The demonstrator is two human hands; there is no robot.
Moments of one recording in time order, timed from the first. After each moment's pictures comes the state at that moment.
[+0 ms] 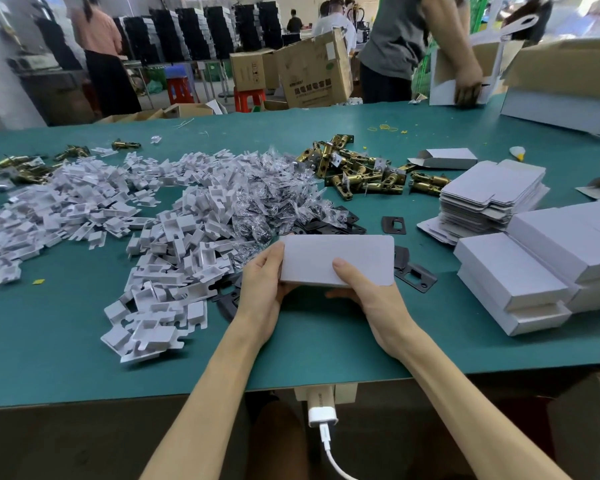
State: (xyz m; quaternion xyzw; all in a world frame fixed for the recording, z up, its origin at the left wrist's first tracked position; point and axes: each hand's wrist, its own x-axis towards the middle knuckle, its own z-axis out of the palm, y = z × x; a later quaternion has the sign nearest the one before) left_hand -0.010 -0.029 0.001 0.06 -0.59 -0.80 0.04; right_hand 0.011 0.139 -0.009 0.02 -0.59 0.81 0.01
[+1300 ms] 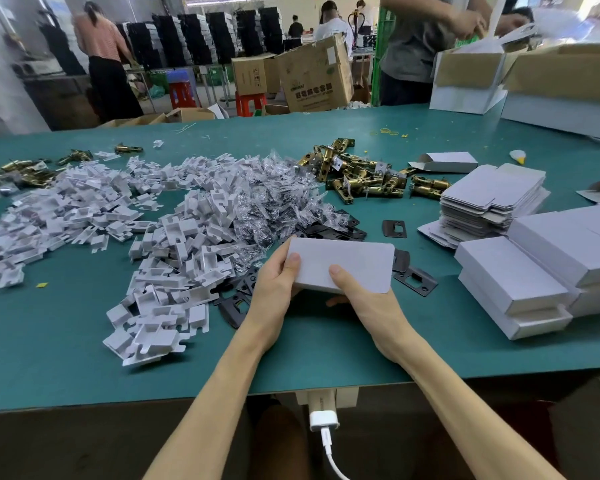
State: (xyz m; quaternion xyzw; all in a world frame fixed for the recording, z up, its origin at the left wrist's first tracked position) left_hand -0.015 -0.029 -0.011 -0.03 -0.67 -0.74 0.04; right_hand 0.017 0.134 -0.004 0.03 -0.63 0.78 0.01
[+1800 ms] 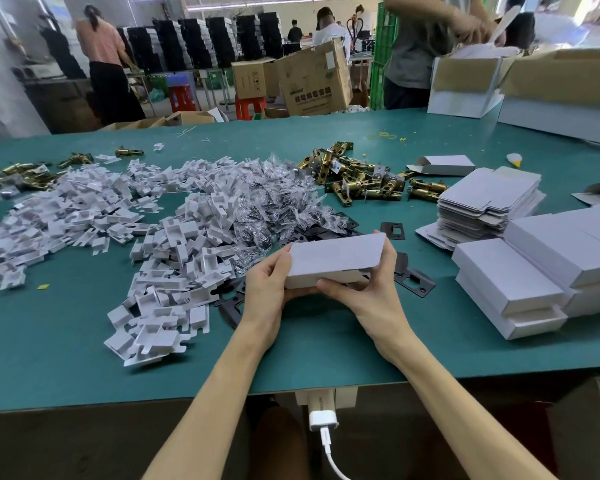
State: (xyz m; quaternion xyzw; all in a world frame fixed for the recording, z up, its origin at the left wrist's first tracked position) left_hand -0.008 -0.027 -0.003 0.03 -0.58 -0.81 0.05; right_hand 0.017 0.134 -0.001 0.09 -0.62 0.78 0.07
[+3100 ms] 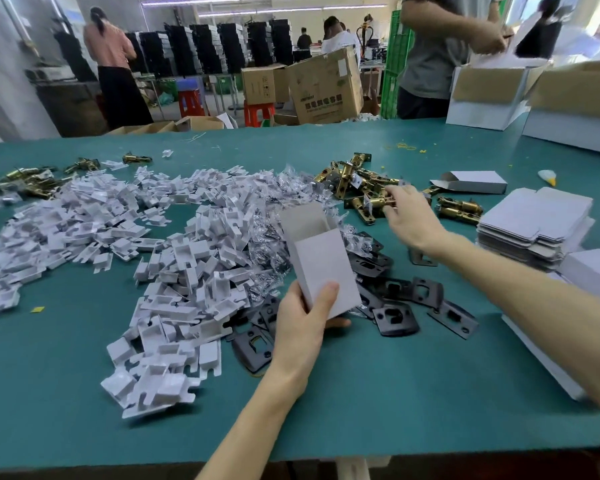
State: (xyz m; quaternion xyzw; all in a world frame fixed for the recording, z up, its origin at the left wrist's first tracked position) left_hand -0.014 -0.020 -0.011 0.02 -0.63 -0.77 0.06; right_hand -0.183 0.182 0.055 0.07 -0.96 0.23 0.14
